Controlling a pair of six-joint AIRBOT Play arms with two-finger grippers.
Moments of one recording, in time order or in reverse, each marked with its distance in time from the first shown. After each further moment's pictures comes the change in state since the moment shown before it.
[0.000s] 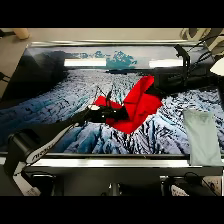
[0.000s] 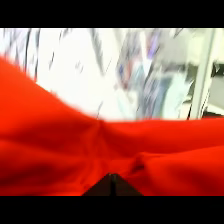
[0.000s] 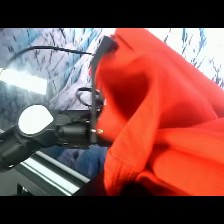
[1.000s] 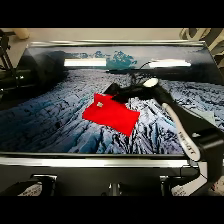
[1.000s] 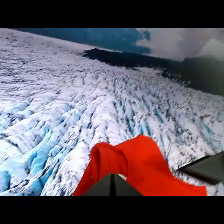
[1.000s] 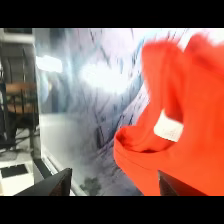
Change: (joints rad) left arm 0.710 0.692 -0.003 0.921 -0.348 -0.232; right arm 0.233 -0.461 0.001 0.388 -0.397 -0.177
